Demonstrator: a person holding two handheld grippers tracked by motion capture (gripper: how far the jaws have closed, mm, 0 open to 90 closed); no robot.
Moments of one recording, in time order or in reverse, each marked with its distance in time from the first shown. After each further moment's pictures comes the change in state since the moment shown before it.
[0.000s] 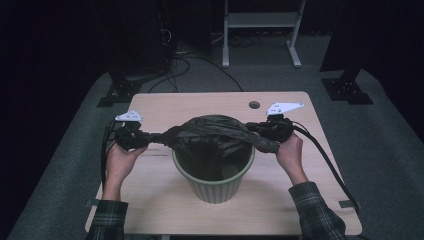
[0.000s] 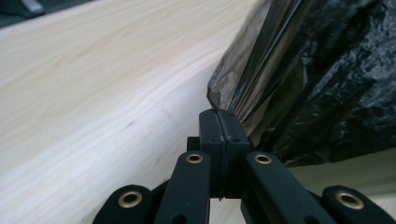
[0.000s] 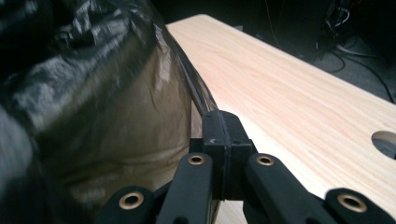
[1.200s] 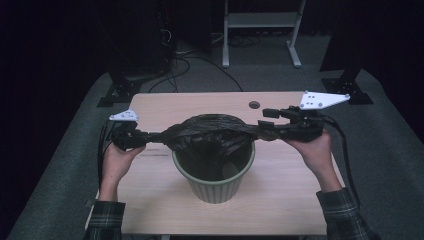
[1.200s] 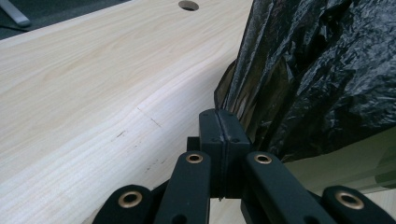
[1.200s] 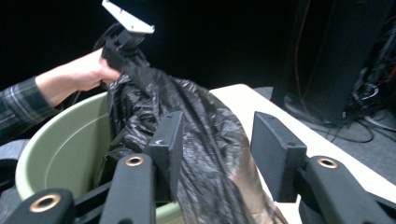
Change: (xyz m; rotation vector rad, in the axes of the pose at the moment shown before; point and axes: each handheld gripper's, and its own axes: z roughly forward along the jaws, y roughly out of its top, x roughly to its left) left arm -0.005 0.008 -0.009 -0.046 -0.059 0.021; right arm 0.032 0.043 -0.094 -0.207 0.155 -0.119
